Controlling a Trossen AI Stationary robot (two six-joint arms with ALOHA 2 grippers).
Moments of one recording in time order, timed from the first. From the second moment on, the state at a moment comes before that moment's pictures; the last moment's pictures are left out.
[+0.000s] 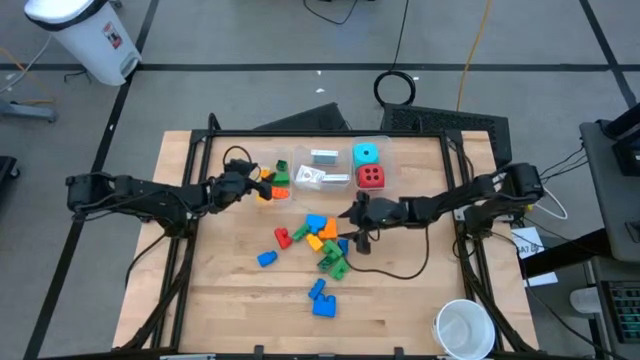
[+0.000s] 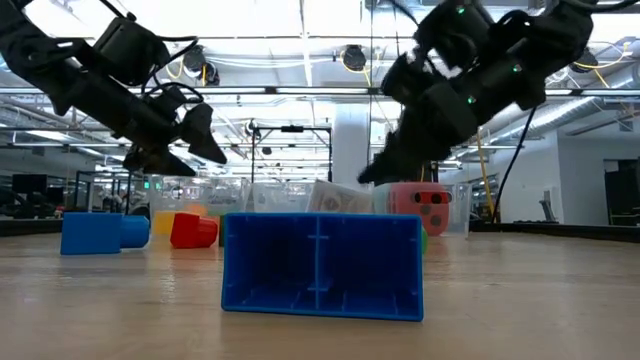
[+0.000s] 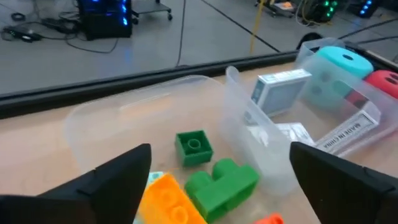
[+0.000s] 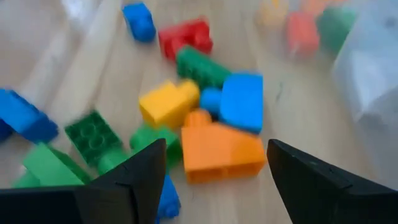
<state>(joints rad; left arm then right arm) 0.25 1.12 0.26 0.43 -0.57 -0.51 0.04 1.58 0.65 0.39 0.05 0.05</state>
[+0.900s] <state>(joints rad) 0.23 1.13 0.26 0.42 -0.51 -0.56 0.10 1.65 0.68 0.16 0.13 0.22</state>
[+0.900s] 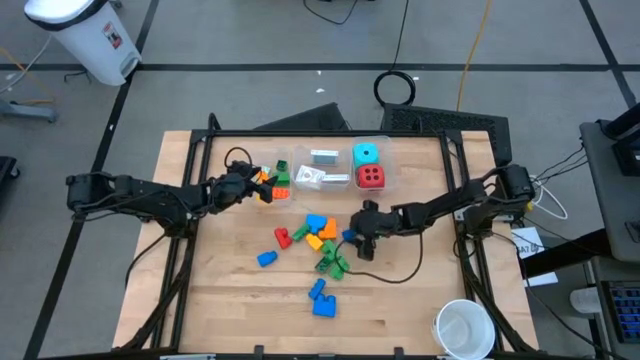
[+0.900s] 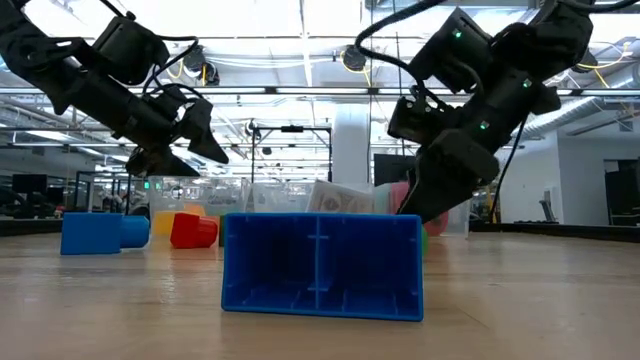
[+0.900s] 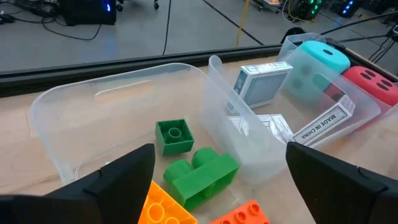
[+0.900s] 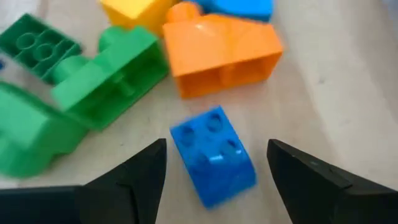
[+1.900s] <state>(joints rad) 0.22 1.13 0.26 0.49 -0.30 -0.54 0.09 1.55 0.67 0.03 0.05 0.01</state>
